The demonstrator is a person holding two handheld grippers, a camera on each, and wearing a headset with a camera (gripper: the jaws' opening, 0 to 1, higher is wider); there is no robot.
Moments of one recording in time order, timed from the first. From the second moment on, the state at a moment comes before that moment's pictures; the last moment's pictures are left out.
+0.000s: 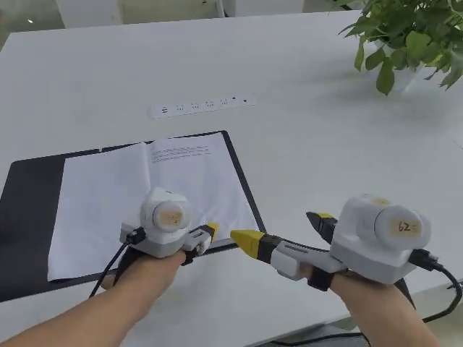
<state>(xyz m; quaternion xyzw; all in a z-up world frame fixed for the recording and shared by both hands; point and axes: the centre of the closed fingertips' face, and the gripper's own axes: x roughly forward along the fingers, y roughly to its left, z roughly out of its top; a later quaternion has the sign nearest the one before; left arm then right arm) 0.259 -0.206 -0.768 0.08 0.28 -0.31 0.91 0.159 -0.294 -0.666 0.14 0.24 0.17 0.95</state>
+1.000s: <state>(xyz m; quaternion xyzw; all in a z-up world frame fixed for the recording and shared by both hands) 0.260 -0.210 -0.782 0.13 0.23 -0.31 0.91 0.160 -0.275 -0.687 0.17 0.26 0.17 0.93</state>
